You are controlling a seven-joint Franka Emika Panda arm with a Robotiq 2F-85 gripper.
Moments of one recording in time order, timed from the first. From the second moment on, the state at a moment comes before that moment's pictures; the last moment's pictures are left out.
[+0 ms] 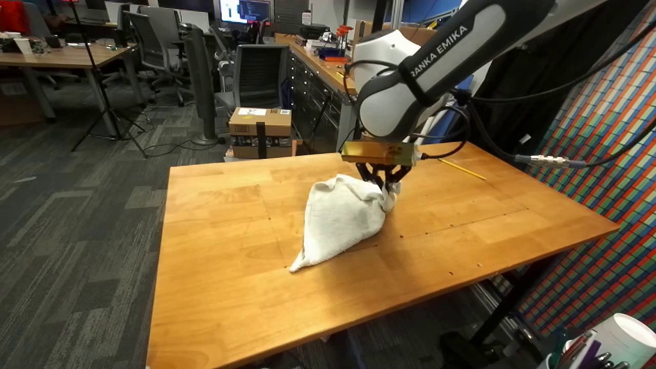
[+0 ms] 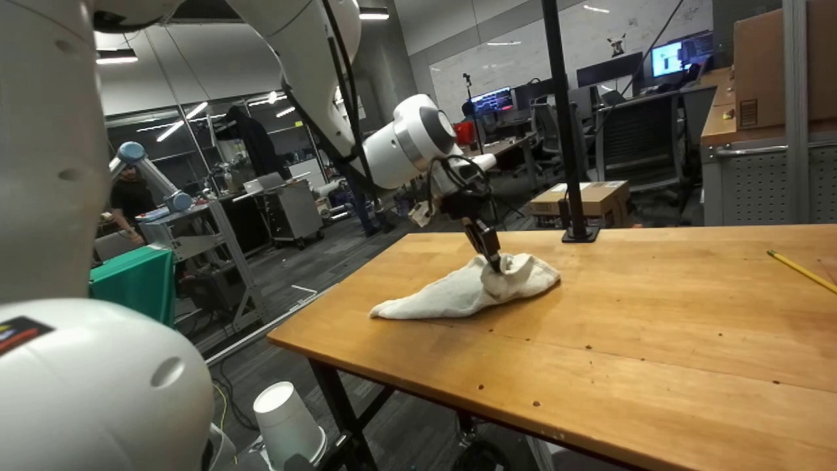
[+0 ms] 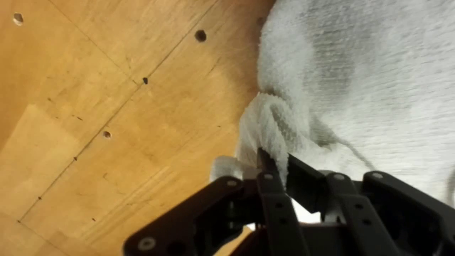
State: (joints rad) arm 0.25 0.33 -0.09 -2.06 -0.42 2.32 1.15
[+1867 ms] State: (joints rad) arm 0.39 0.24 0.19 -2.07 -0.58 2.09 1.15
